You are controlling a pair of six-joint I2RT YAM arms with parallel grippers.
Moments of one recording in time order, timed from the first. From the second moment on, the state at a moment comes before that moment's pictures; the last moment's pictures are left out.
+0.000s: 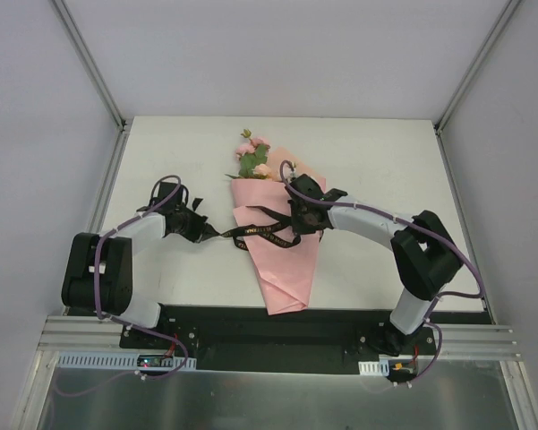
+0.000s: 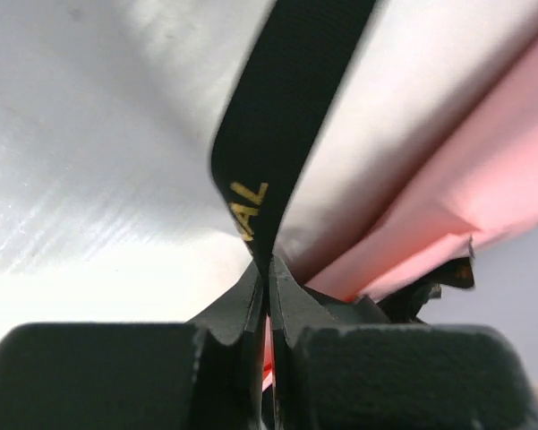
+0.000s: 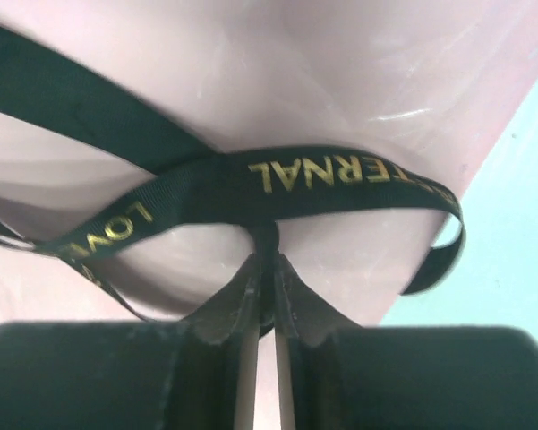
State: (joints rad) left arm -0.12 1.51 0.70 -0.32 0.37 -1.22; right arm 0.74 1.75 1.16 -0.50 0.12 0.53
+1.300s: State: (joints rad) left arm -0.41 1.42 1.01 -0.75 -0.05 -0.43; right arm 0.68 1.53 0.97 -0.48 0.67 0.18
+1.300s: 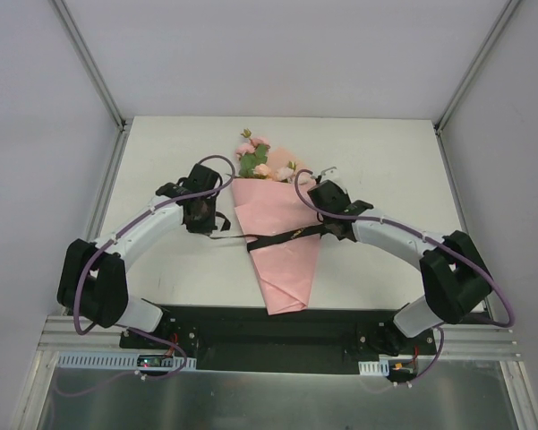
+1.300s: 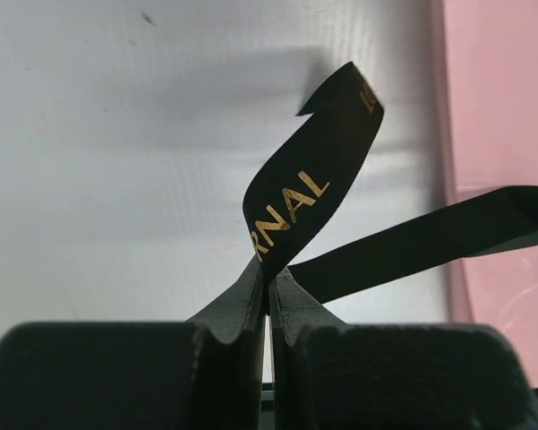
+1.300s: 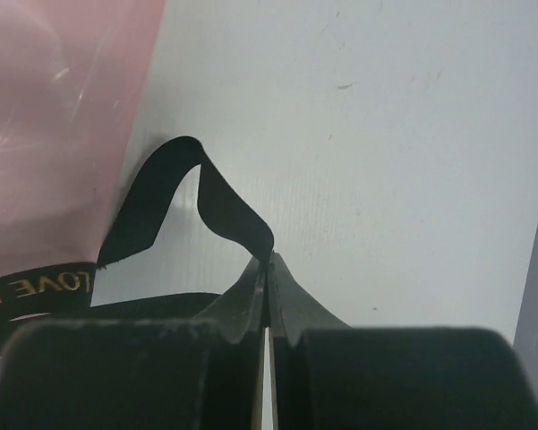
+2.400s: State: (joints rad) left arm 0.23 1.50 0.96 -0.94 -0.27 -0.57; right arm 0.15 1.56 0.95 -0.46 0.31 0.44
